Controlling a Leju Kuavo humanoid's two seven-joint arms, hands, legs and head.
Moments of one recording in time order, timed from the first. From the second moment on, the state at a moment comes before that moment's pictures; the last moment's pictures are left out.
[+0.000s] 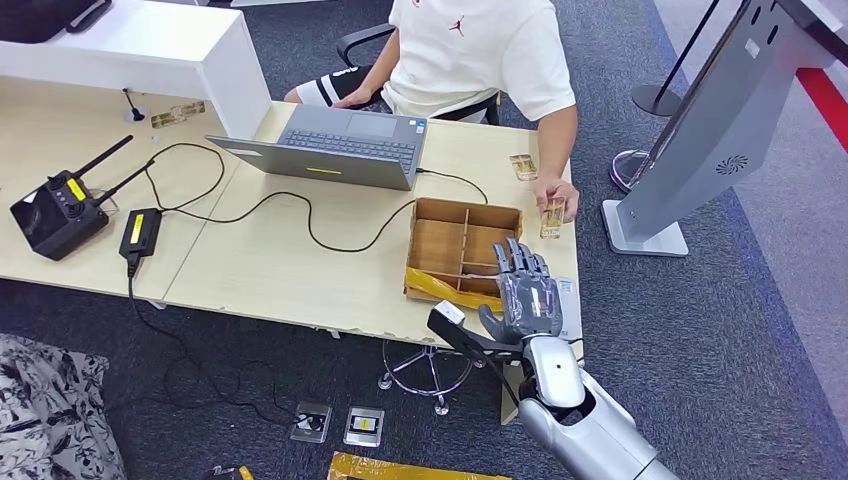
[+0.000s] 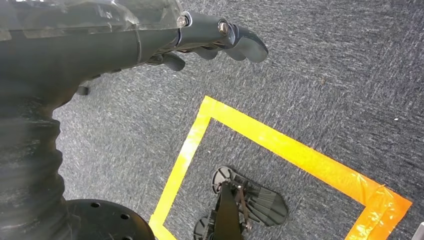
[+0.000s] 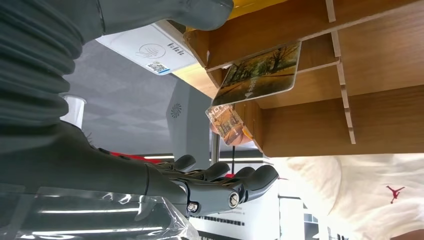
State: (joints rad) left arm -0.13 0.08 -1.02 -0.20 1.09 0.62 -0.09; right arm -0.44 -0.12 0.86 -1.12 1.03 -0.22 0.43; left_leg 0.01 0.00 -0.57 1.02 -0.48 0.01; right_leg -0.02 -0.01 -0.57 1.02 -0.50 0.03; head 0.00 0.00
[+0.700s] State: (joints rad) left arm -0.14 0.08 -1.02 -0.20 1.05 0.62 -0.08; right arm -0.54 -0.06 0.86 -1.00 1.00 -0.22 0.36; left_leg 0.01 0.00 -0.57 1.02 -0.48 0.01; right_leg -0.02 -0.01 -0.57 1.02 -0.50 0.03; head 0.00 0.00
